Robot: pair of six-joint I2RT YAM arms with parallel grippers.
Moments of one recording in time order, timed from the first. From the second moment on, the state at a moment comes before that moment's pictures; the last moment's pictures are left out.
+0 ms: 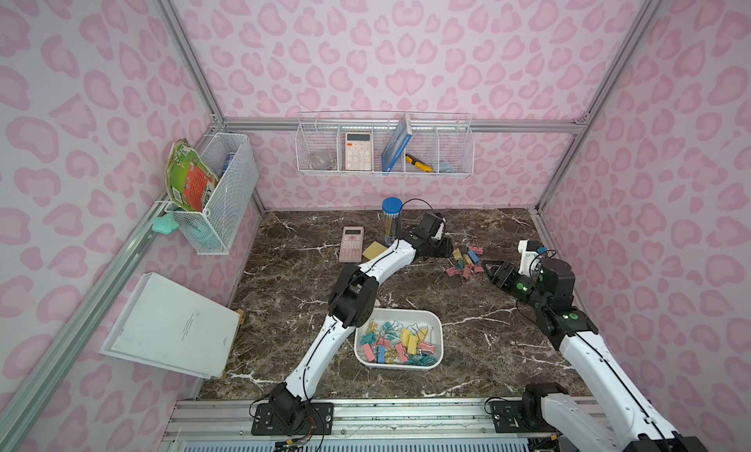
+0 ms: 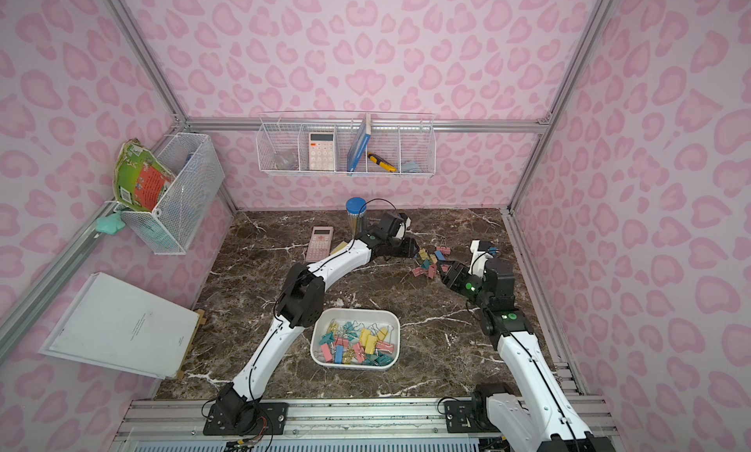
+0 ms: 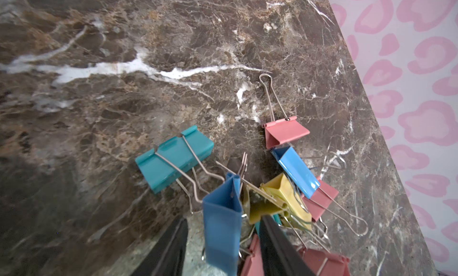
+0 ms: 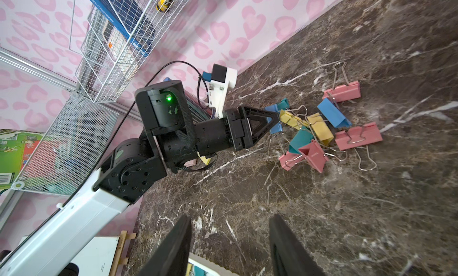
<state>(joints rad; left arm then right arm) -0.65 2.65 2.36 -0.44 0.23 -0.45 0.11 0.91 0.62 -0.09 -0.43 0.67</state>
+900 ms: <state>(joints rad) -0.69 2.45 2.24 -0.44 0.29 -0.41 0.11 0.89 0.64 -0.06 -0.45 0.68</state>
